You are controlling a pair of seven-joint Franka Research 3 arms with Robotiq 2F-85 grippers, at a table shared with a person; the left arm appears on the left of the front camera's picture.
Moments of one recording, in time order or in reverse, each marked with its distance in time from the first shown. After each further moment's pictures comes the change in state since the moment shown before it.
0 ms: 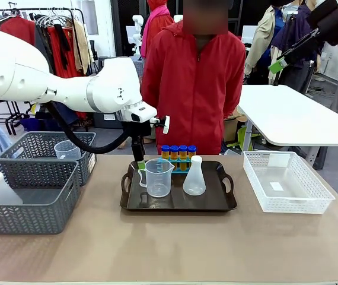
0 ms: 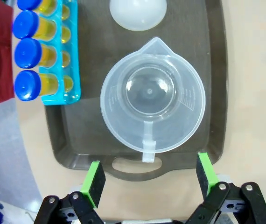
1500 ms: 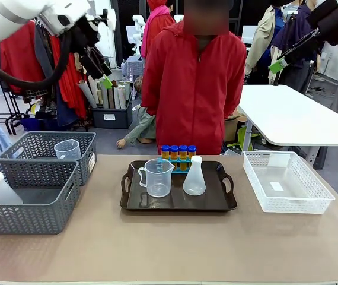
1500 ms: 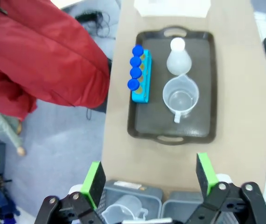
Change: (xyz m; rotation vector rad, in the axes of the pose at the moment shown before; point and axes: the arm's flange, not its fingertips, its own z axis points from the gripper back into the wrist) left arm -0.098 -0.026 0.271 0.210 -0.377 0.038; right arm 0.000 0.000 0.000 0.000 0.000 0.000
